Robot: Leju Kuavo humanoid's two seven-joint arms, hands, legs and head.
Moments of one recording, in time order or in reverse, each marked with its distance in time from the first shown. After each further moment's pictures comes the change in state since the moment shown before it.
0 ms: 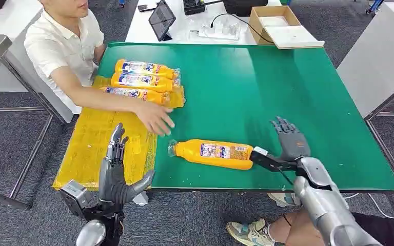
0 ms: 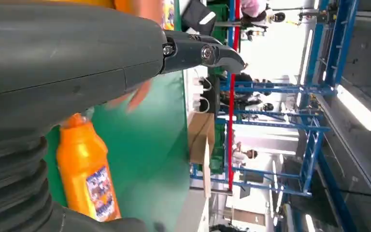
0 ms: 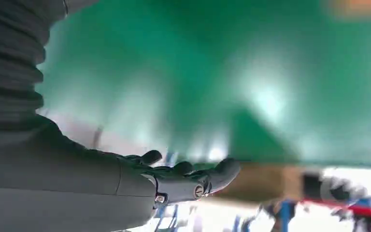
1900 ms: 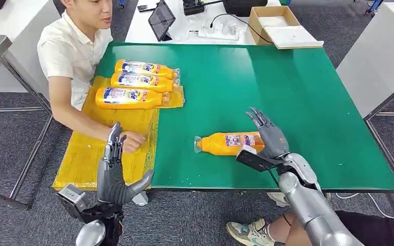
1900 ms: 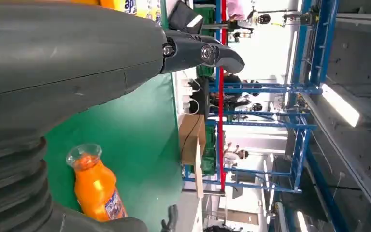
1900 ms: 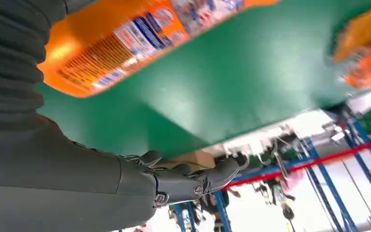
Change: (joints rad) left arm -0.011 -0.004 0.000 0.002 -0.020 -0.011 -0.043; right arm 0.049 0.082 0.056 -0.170 -0.325 0.101 -0.232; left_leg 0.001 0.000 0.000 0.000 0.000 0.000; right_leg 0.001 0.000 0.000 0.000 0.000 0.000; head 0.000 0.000
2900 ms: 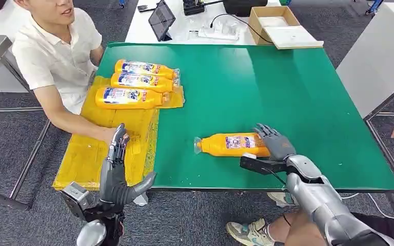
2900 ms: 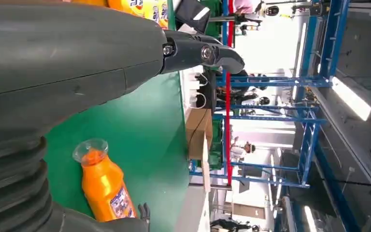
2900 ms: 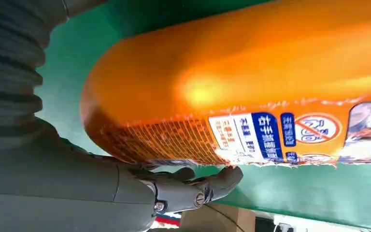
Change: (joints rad) left arm -0.002 0.000 0.002 0.014 -0.005 -0.021 0.022; right arm -0.145 -0.058 0.171 0.323 0.209 0.026 0.180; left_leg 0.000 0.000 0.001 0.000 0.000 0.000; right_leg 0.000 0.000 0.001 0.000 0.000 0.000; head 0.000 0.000
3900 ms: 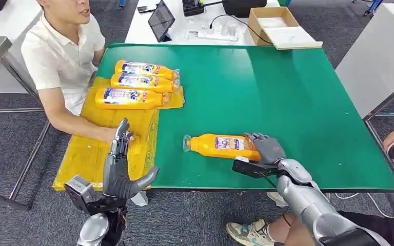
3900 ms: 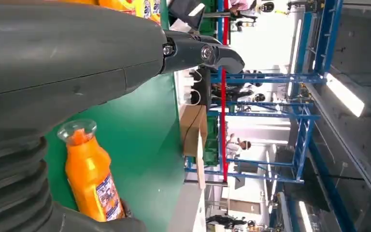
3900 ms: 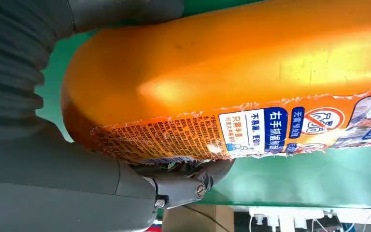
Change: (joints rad) left arm -0.049 0.000 -0.016 0.035 0.017 0.008 -0.003; right arm -0.013 0.083 -0.018 0.137 -0.092 -0.063 -0.150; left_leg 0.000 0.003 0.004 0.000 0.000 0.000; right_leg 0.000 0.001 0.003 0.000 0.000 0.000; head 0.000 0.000
